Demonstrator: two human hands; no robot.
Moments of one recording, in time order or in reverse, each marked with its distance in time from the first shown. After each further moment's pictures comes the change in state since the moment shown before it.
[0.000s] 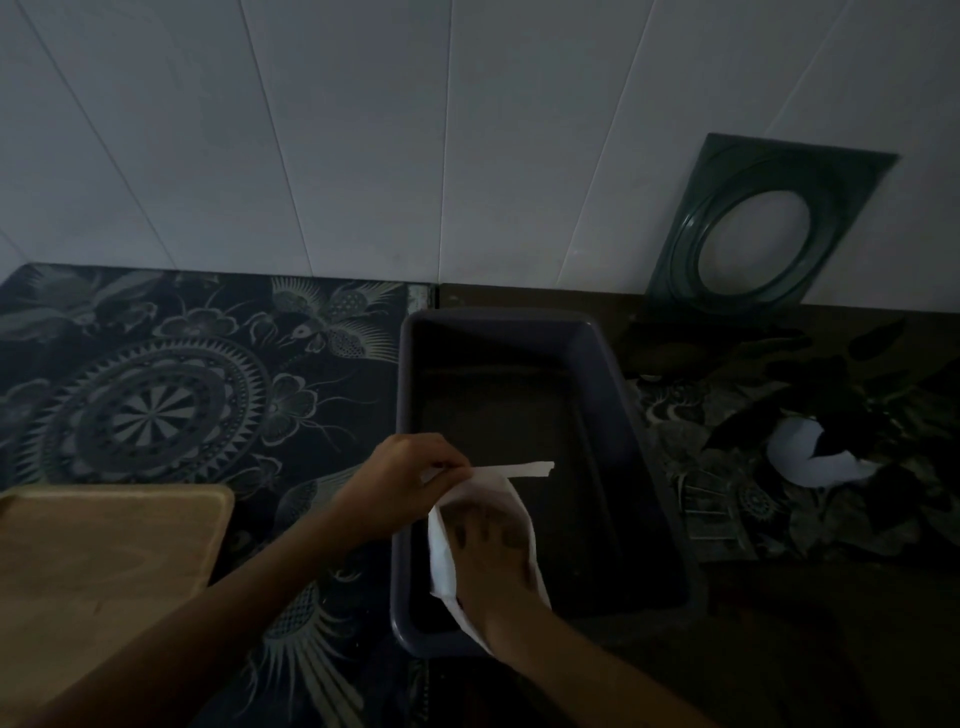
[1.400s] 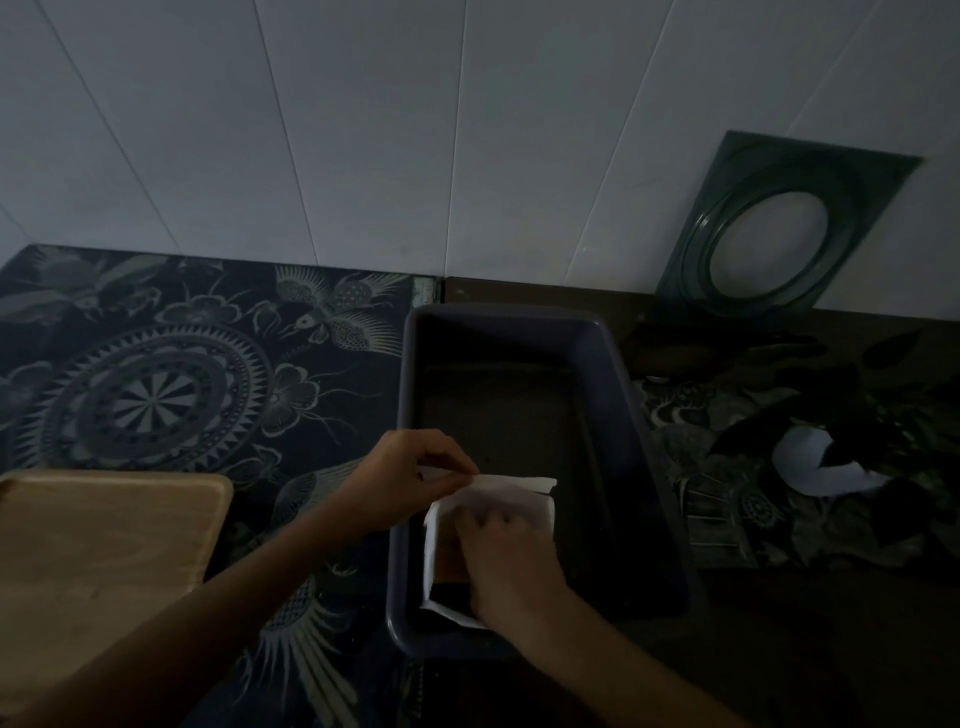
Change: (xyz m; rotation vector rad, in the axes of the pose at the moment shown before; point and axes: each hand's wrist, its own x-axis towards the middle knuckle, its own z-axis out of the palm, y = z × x) left_hand 0.003 -0.017 0.009 -0.252 0.004 -0.162; right_hand -0.028 0.013 -0.037 -0.069 0.148 -0.066
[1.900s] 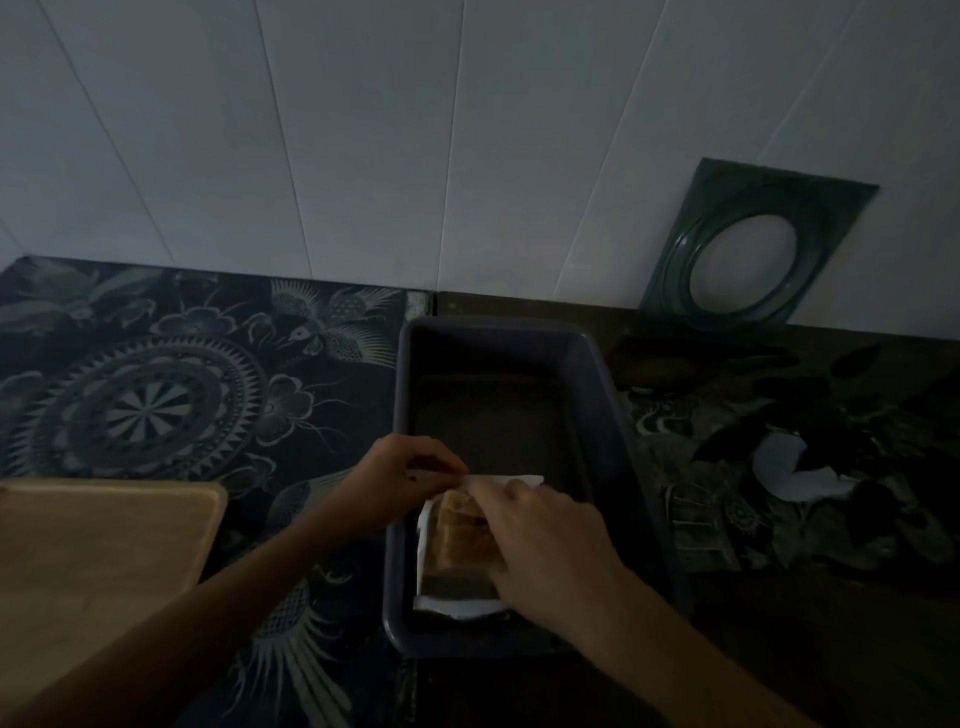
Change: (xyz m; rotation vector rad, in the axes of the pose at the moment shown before) left_hand -0.003 -0.009 -0.003 -0.086 -0.039 -0.042; right_hand -0.057 0.009 -0.066 0.175 0.267 -0.058
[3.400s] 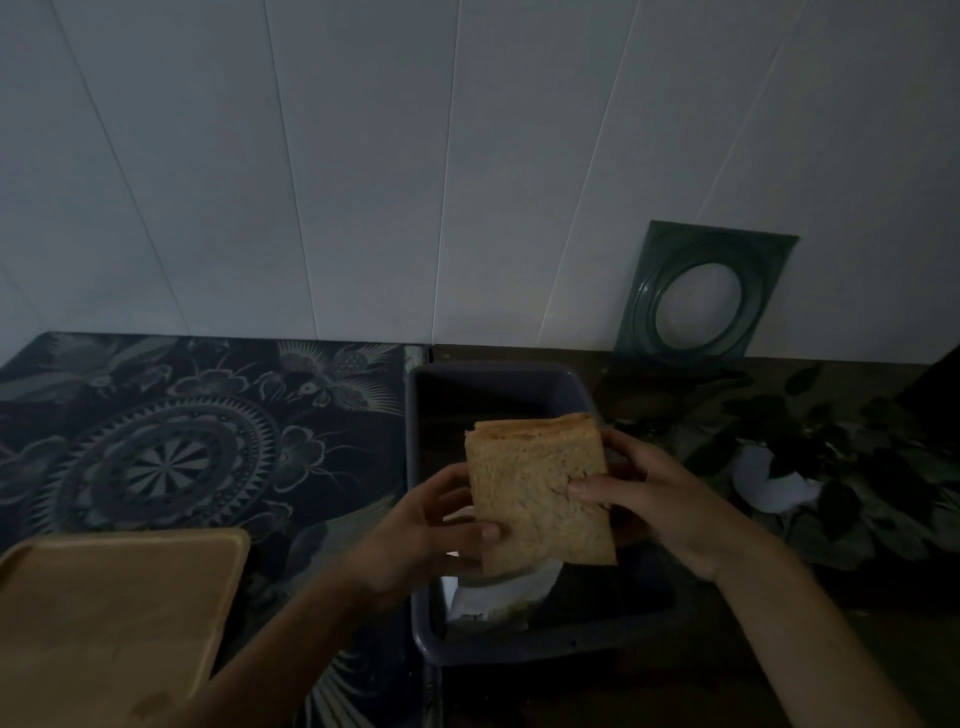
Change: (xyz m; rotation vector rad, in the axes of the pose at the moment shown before) left_hand -0.072 0.076 0.005 -0.872 -0.224 -0.187; right_hand -0.049 0.049 -0.056 1.276 0.045 0.191
